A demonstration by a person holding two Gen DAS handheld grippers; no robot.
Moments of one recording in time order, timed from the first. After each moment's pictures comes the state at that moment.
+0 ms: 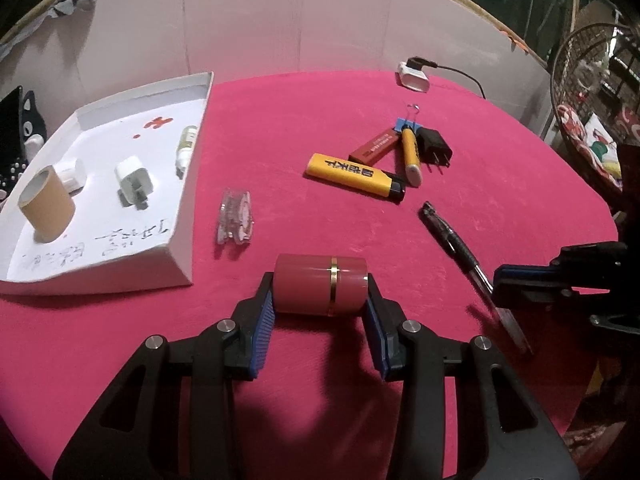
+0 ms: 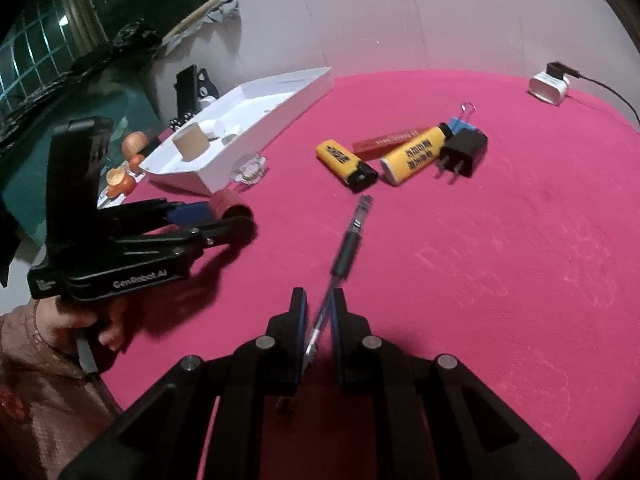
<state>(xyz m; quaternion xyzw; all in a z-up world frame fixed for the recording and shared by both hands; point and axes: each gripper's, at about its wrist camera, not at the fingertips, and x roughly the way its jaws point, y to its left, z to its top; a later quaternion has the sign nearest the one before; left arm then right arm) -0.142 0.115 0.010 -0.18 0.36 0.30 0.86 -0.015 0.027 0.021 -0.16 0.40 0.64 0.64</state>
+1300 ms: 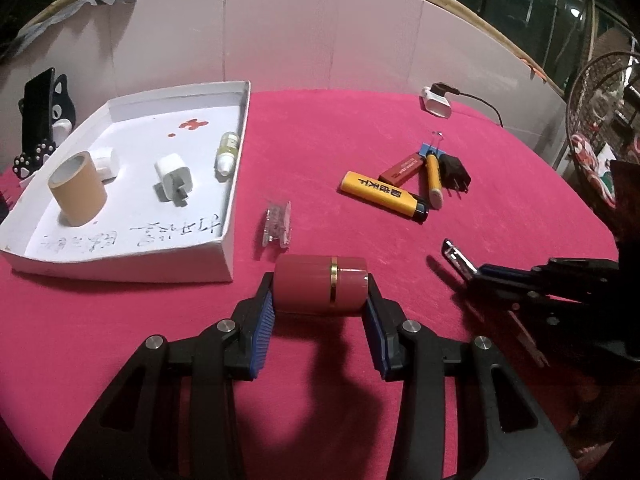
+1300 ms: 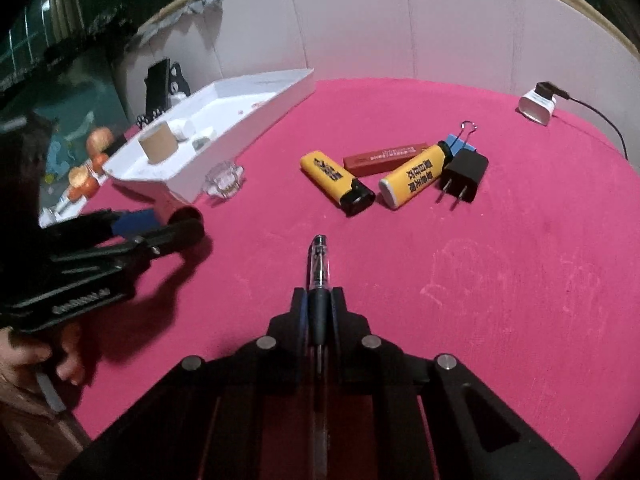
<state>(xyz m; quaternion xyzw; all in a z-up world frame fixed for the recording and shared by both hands) -0.164 0.121 0.018 -0.20 0.32 0.34 0.86 -0.026 0.048 0.021 -0.19 0.38 0.59 0.68</state>
